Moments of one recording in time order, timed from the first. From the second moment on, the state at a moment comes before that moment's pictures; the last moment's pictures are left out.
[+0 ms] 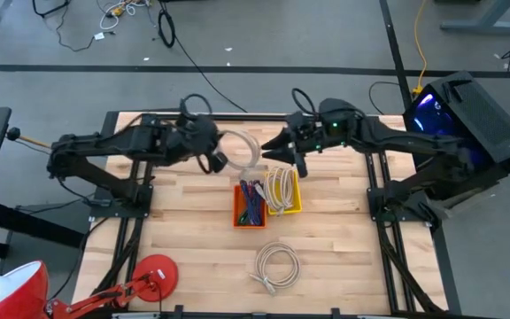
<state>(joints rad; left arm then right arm) 0.00 1.33 1.49 -0.88 -0.67 -0.36 -0.17 1.38 1.37 -0.18 -0.36 0.26</state>
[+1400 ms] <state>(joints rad) 0.01 1.36 1.49 -0.71 -0.65 -0.21 -0.22 1.42 1.37 -0.27 -0.33 0.25</state>
